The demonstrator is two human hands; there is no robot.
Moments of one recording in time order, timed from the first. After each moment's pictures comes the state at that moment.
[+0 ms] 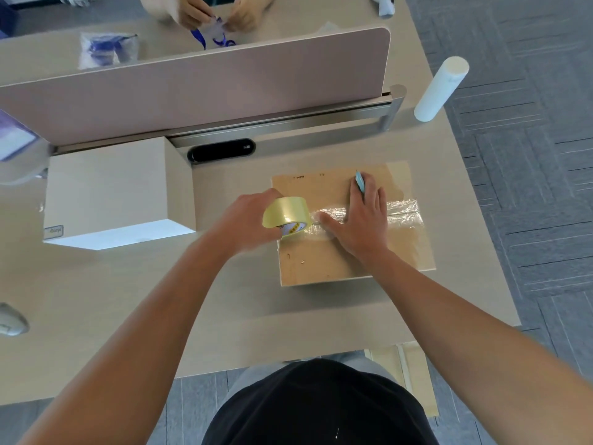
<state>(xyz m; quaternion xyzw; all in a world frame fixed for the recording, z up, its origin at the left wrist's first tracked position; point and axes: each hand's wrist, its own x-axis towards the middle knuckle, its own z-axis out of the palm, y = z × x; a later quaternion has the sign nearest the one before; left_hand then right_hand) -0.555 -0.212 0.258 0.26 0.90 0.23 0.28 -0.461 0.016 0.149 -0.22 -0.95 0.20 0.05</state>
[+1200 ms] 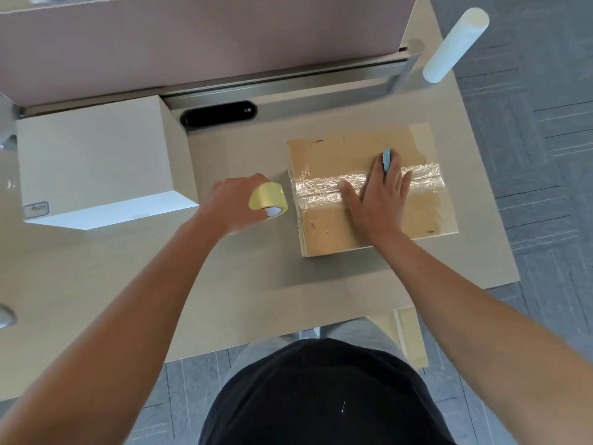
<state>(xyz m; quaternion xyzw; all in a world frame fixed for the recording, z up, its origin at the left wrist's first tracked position) -0.581 -0.290 0.199 0.28 0.91 0.18 0.27 -0.445 -0.025 0.145 -0.29 -0.95 0.13 0.02</state>
